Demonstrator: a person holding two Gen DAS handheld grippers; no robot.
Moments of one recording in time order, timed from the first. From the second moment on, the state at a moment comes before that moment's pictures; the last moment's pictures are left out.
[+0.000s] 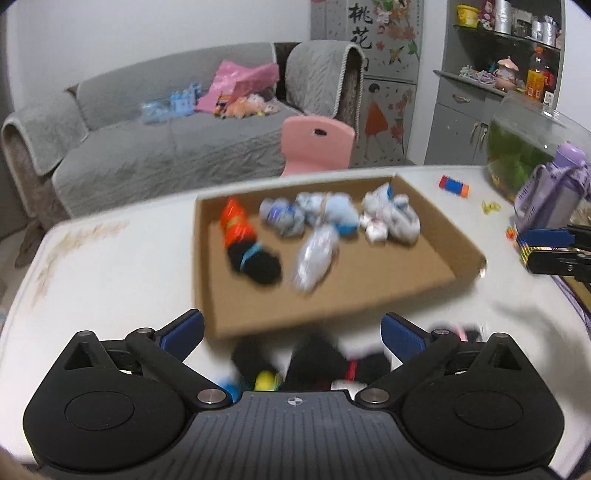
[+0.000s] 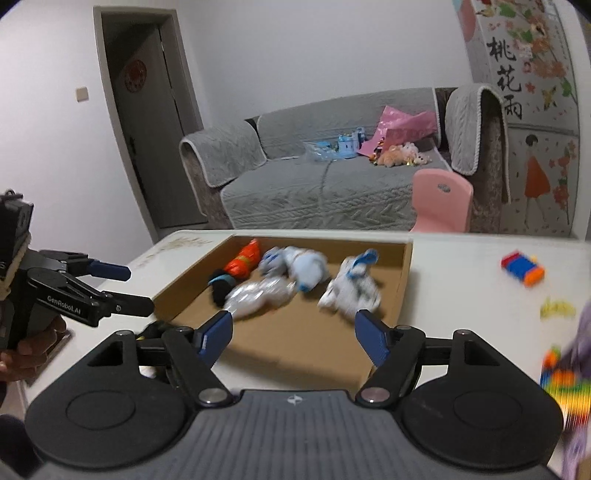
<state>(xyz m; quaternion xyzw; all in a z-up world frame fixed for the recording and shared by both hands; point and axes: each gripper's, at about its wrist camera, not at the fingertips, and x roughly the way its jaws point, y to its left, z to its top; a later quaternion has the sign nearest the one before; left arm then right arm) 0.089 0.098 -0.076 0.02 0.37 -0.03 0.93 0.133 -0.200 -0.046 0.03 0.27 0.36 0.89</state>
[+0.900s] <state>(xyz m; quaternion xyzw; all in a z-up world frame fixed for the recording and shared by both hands) -0.014 0.058 -0.148 0.02 0.43 -0.05 0.90 0.091 -0.200 -0.111 0.02 0.32 0.34 0.89</state>
